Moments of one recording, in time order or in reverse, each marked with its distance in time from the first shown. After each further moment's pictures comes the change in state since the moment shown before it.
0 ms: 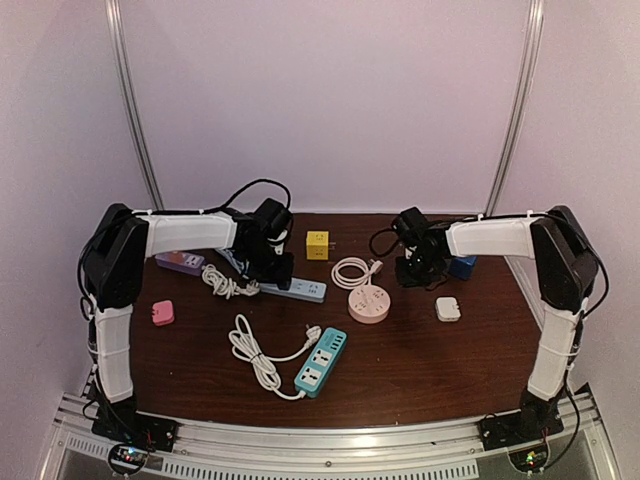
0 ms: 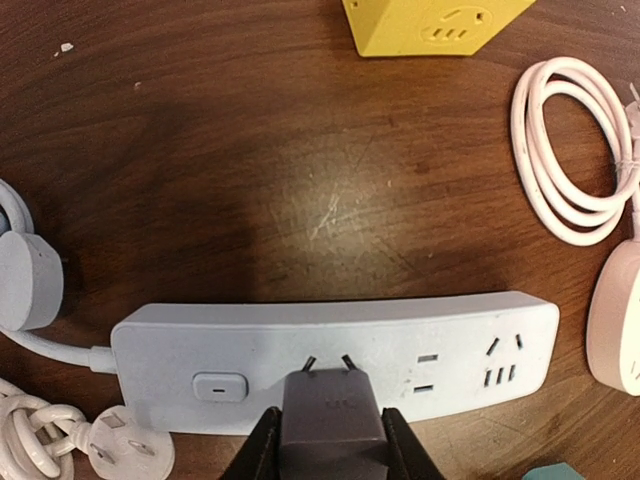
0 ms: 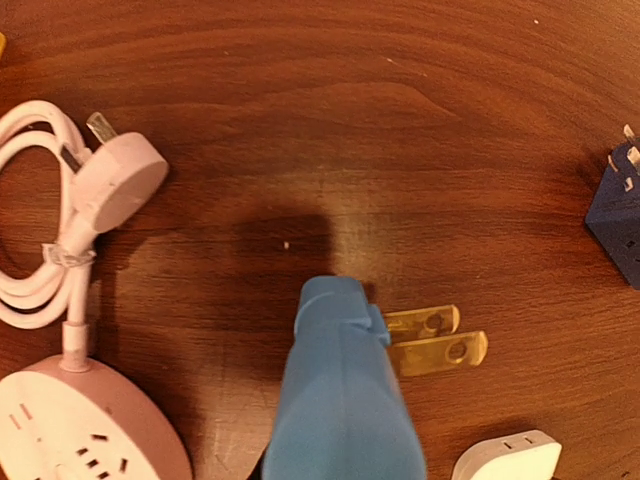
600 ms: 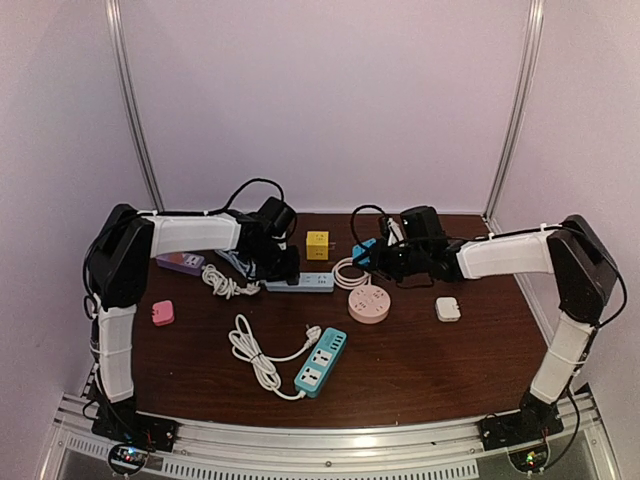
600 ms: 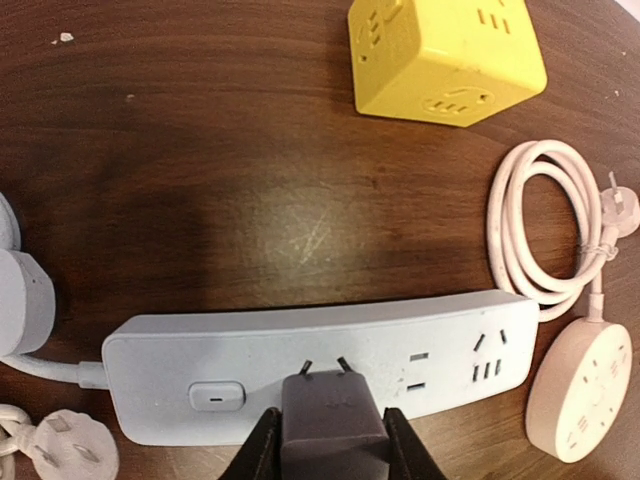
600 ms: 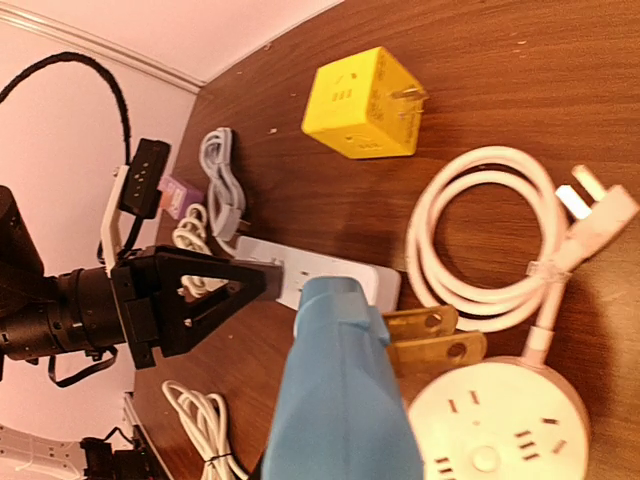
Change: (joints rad) left arm -0.003 0.031 0.016 0.097 0.022 -0.216; right arm 0.065 -0.107 -0.235 0.715 -0.598 0.347
